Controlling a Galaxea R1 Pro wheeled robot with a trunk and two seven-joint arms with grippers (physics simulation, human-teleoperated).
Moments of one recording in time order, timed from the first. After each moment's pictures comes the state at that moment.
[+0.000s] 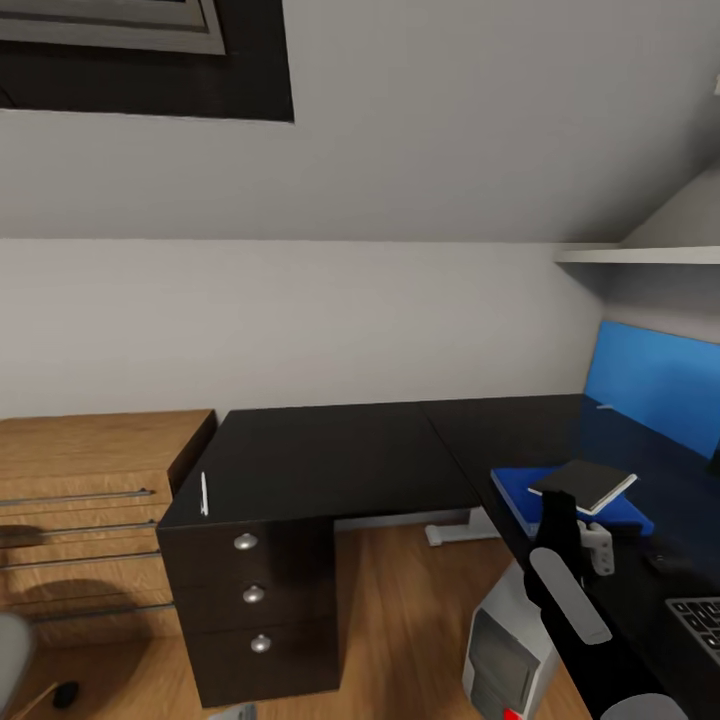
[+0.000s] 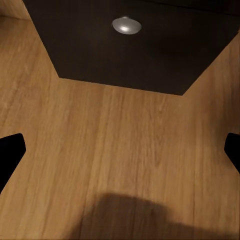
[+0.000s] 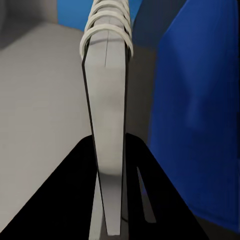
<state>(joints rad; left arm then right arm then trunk) 0.02 -0.02 -0.16 -0.93 0.32 0.15 0.30 -0.44 -0.12 0.11 -1.10 -1.42 -0.66 -0.28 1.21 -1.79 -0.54</state>
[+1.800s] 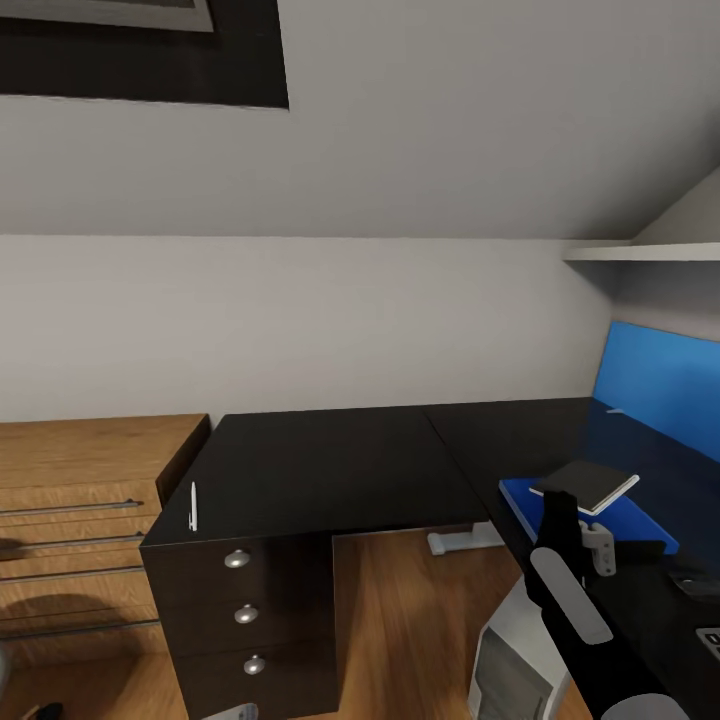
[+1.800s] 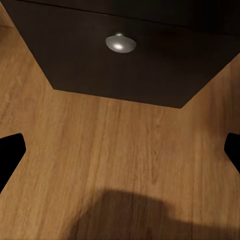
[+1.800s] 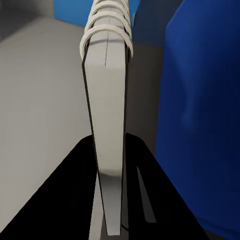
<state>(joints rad) 0.02 -0.03 -0.16 -0.93 0.32 0.15 0.31 -0.44 -0.12 0.11 -1.10 -1.42 -0.67 -0.29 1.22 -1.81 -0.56</state>
